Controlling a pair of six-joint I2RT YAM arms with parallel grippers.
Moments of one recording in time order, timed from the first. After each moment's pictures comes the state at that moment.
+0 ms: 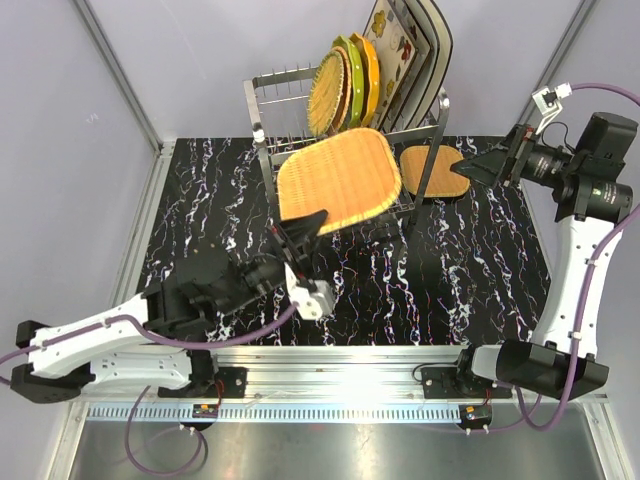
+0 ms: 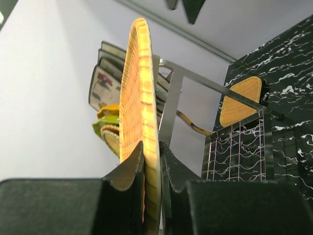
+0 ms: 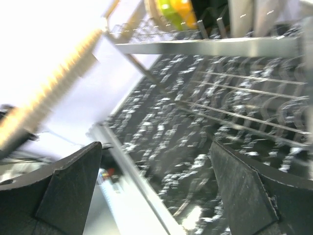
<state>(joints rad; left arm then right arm) -1.26 0.91 1.14 -0.09 -0.21 1.12 -0.33 1.29 1.68 -0.79 -1.26 0.19</state>
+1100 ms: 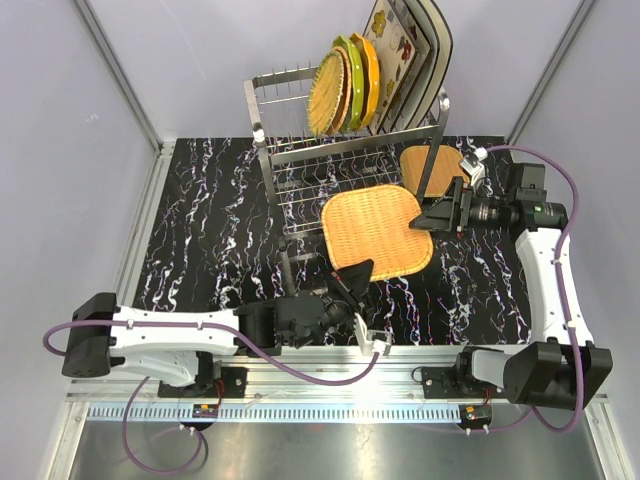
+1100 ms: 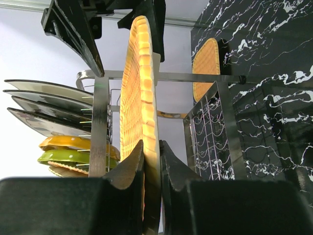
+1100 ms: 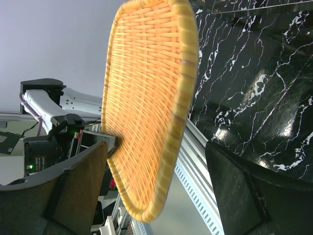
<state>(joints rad) -1.44 1.20 0.83 0.27 -0.42 1.35 -0.12 1.22 1.24 -0.91 -1.21 0.21</state>
